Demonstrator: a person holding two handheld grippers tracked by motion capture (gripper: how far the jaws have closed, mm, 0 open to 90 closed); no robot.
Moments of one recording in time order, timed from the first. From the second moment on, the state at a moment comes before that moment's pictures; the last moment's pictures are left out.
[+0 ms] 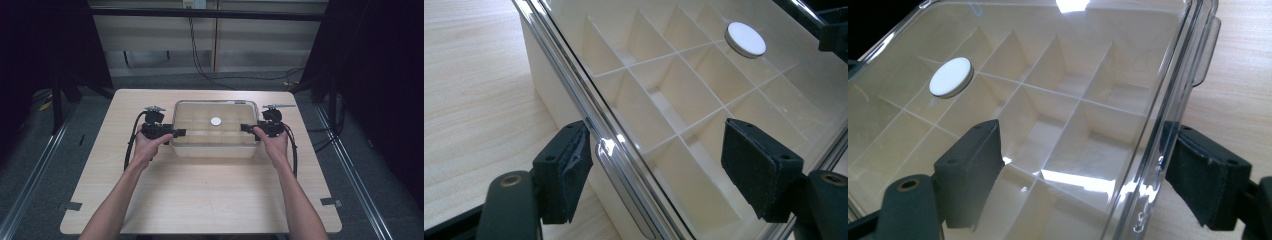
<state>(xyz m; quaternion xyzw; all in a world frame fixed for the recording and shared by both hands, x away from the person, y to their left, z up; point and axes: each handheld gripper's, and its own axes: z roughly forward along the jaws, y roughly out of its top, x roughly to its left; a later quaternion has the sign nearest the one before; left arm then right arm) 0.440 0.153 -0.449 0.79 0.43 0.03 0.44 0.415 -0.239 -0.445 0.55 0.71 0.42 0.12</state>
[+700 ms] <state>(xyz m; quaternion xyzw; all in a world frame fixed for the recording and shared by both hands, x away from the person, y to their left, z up) 0.432 0.158 -0.437 0.79 0.42 0.06 0.45 0.404 -0.249 -0.433 0.54 0.69 0.46 0.13</state>
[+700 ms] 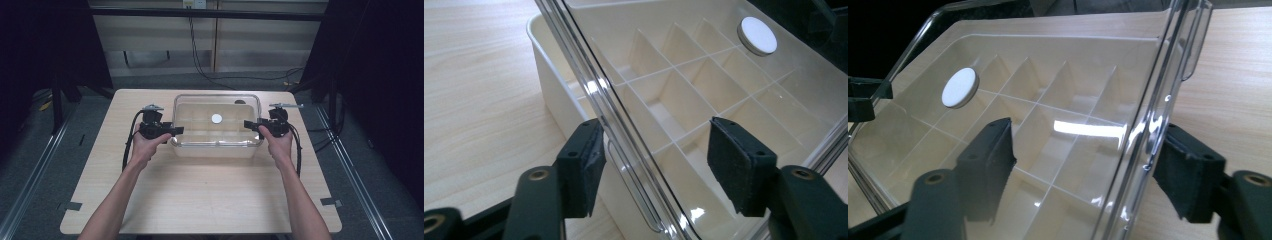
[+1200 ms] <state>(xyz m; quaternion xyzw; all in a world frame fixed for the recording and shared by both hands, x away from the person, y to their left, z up) 0.424 0.161 -0.430 0.77 0.40 0.05 0.49 0.394 -0.251 -0.428 0.53 0.68 0.50 0.12</state>
